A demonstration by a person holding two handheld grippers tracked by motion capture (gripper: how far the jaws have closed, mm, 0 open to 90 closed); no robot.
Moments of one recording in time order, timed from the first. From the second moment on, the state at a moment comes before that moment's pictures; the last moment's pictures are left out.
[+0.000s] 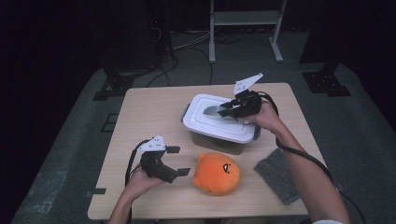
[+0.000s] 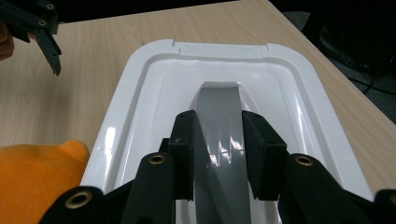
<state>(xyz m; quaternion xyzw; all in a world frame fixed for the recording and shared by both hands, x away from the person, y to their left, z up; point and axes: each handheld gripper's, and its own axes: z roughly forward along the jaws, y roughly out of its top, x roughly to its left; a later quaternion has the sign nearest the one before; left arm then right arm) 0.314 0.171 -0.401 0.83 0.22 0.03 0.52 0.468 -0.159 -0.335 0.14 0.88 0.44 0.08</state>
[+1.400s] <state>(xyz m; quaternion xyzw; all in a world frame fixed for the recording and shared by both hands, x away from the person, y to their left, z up) 0.314 0.173 -0.400 0.83 0.22 0.03 0.52 0.452 -0.165 -0.299 0.14 0.88 0.45 0.11</state>
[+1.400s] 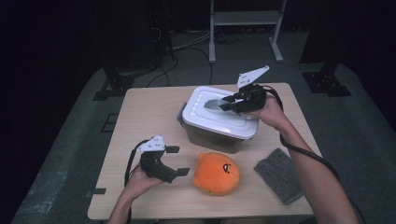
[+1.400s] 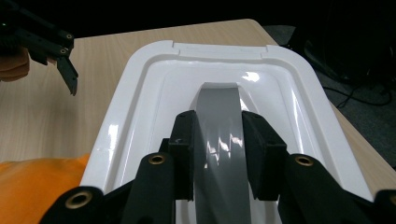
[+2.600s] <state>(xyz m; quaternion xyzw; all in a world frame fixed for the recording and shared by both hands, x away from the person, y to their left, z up) 0.314 0.171 -0.400 0.83 0.22 0.04 0.52 0.363 -0.309 -0.305 0.22 0.85 0.46 0.15</state>
